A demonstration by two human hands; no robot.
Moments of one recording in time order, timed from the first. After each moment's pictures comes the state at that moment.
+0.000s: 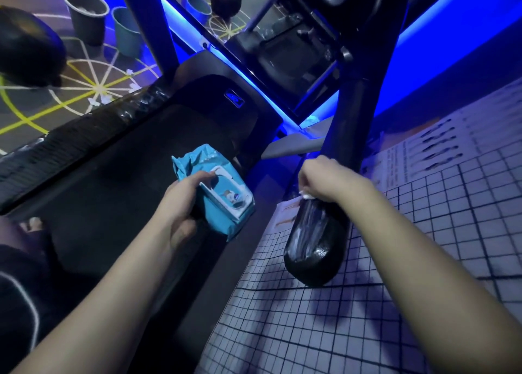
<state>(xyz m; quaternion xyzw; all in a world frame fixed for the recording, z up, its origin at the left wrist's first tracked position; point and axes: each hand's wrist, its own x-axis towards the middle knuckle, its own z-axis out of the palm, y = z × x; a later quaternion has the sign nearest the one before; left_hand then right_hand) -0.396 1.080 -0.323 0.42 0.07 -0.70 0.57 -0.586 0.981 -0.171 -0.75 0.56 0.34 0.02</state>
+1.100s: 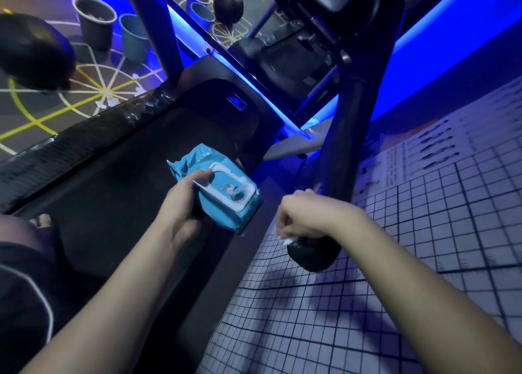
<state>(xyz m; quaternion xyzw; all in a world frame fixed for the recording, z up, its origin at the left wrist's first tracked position) -0.394 1.115 -0.308 0.36 0.08 -0.71 0.60 -0.576 1.054 -0.191 -0.80 0.44 0.40 0.10</state>
